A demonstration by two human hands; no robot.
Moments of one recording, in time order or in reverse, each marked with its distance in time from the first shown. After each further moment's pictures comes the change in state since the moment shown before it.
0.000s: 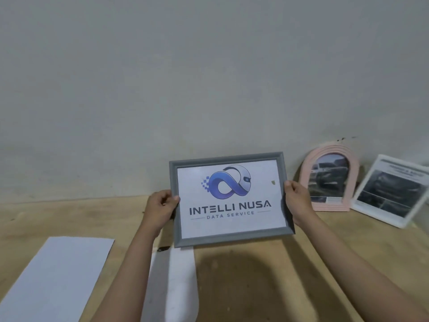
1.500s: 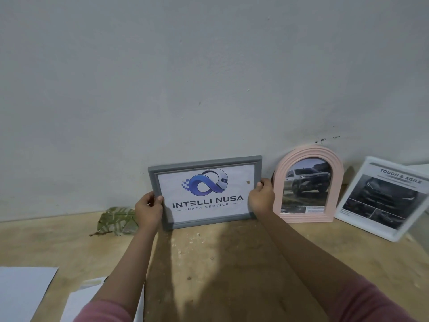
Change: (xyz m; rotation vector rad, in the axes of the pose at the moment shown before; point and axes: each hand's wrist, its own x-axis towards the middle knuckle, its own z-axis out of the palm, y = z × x) left_hand 0.094 -0.019 0.143 0.128 0.433 -0.096; right_hand 0.126 0.041 0.010 -0.128 0.087 0.040
